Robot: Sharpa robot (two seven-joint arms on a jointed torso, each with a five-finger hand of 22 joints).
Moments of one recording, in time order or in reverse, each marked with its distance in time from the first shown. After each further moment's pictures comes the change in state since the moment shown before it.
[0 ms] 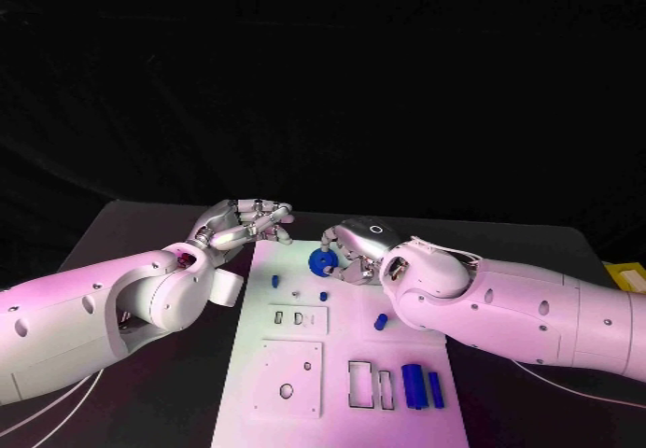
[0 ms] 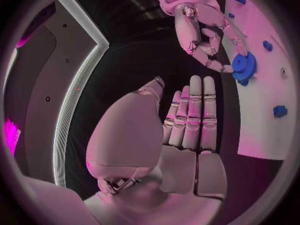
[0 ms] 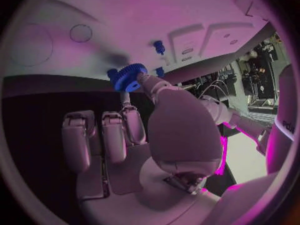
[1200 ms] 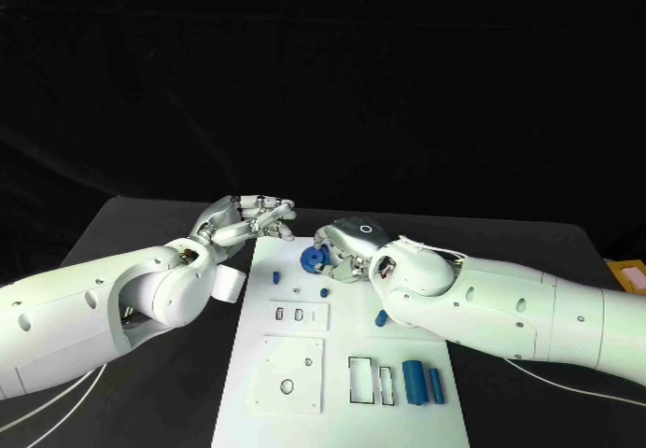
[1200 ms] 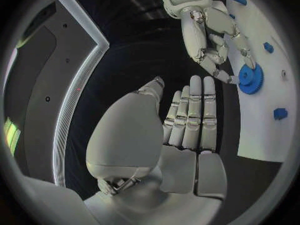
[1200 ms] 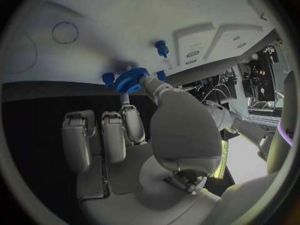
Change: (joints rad) left arm 0.000 0.001 0.000 0.002 0.000 0.001 -0.001; left_hand 0.000 0.000 0.000 0.000 0.000 0.000 0.000 0.000 0.000 0.000 0.000 0.000 0.000 0.000 0.000 0.000 0.001 0.000 0.000 0.000 0.004 0.001; right arm -0.017 0.066 -0.001 -0.069 -0.015 0.002 -0.002; right_hand -0.037 -0.028 0.013 0.007 -0.021 -0.036 0.015 -0.048 0.012 -0.022 0.022 -0.022 0.000 -0.004 0.004 0.000 0.000 0.000 0.000 0.000 0.000 0.000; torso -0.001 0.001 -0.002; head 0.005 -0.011
